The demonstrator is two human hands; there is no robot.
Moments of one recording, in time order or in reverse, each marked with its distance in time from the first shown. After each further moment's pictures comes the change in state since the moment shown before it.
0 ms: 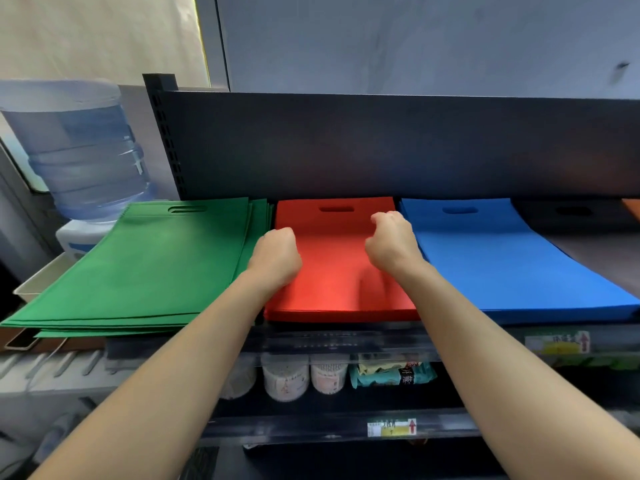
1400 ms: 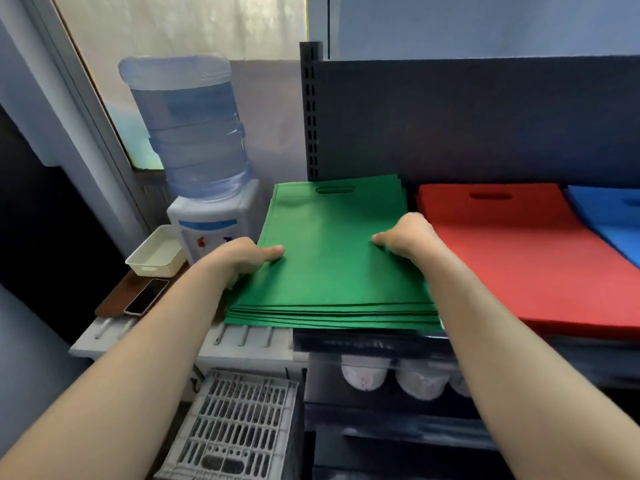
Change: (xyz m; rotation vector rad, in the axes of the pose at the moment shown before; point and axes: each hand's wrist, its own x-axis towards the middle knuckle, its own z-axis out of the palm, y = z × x) left_hand 0.010 -0.274 -0.093 -0.231 -0.323 -0.513; right_hand 0.005 -0.195 0.123 0.126 -0.299 0.221
